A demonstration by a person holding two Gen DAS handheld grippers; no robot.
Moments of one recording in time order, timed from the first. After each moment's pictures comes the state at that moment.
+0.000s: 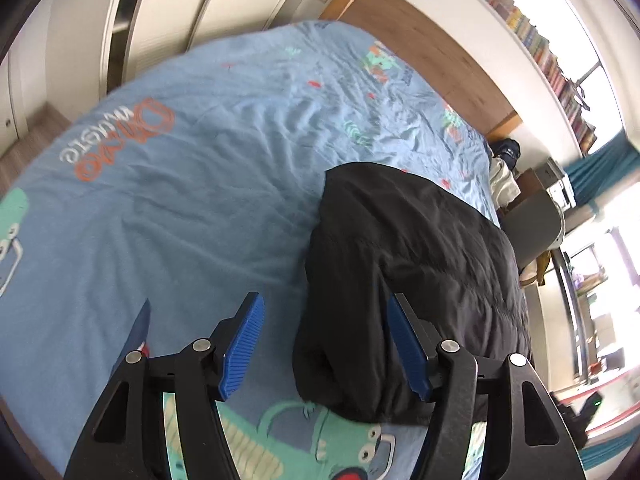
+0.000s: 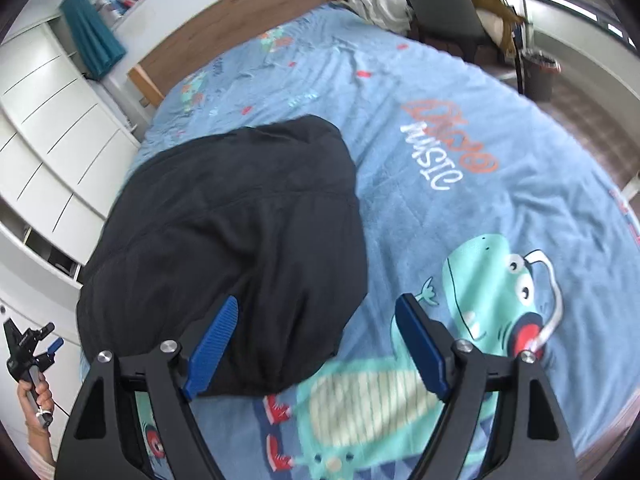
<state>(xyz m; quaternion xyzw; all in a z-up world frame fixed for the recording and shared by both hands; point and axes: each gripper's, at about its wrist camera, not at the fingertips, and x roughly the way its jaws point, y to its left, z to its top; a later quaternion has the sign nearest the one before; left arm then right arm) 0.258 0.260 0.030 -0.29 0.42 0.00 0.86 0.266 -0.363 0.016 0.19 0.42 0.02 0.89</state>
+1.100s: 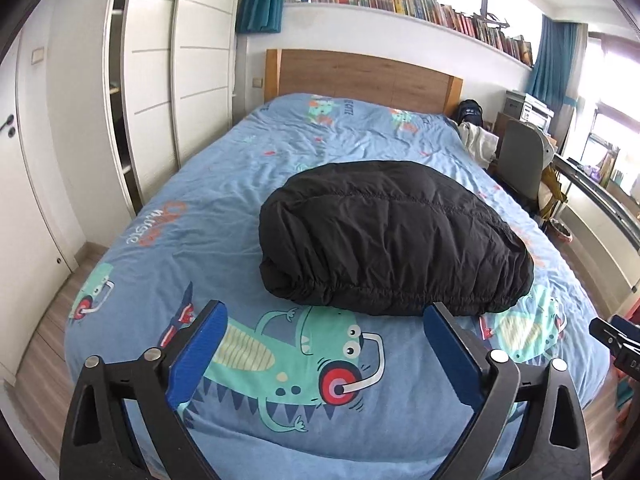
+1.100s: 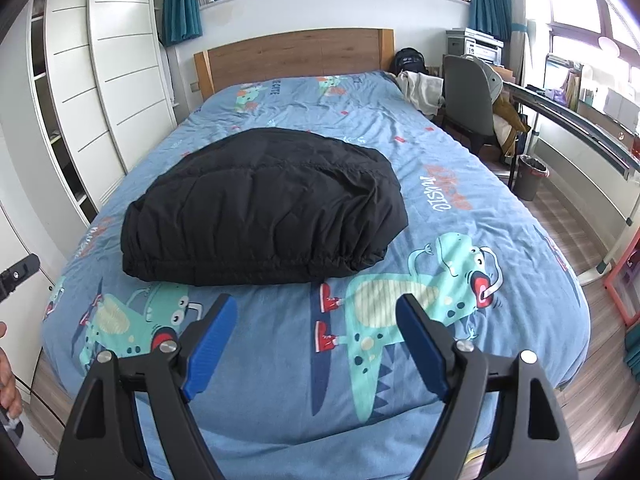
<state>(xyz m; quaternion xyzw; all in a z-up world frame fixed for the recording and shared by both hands) 0.057 0.069 0.104 -0.05 0.32 0.04 0.94 0.051 -0.215 0.080 0.03 0.34 0.01 0.94</state>
